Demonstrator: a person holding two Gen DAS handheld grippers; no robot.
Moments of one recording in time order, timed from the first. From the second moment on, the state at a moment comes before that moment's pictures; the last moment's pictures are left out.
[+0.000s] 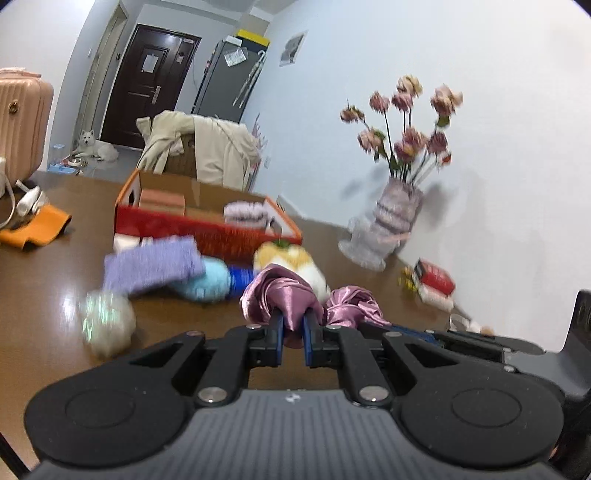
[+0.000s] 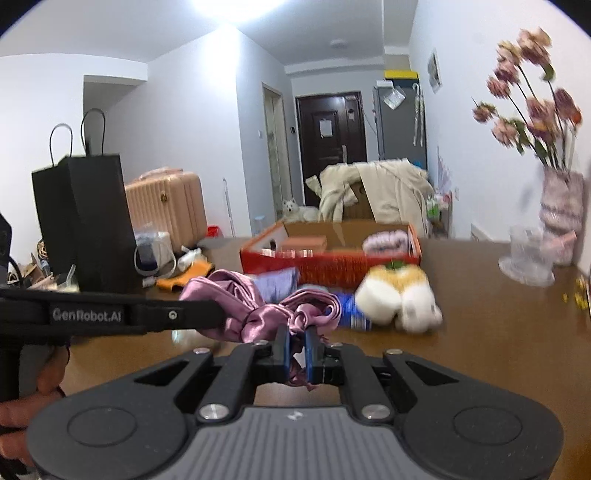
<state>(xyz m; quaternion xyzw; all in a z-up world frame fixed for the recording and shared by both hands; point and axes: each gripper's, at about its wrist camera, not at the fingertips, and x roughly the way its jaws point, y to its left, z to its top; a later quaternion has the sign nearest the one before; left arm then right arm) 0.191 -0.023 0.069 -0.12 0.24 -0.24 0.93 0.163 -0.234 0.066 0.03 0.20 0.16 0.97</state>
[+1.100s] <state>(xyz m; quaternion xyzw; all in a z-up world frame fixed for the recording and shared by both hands) 0.643 -0.029 0.044 -0.13 0.39 -0.14 0.90 0.680 -0.217 0.009 0.05 0.40 0.11 0.91</state>
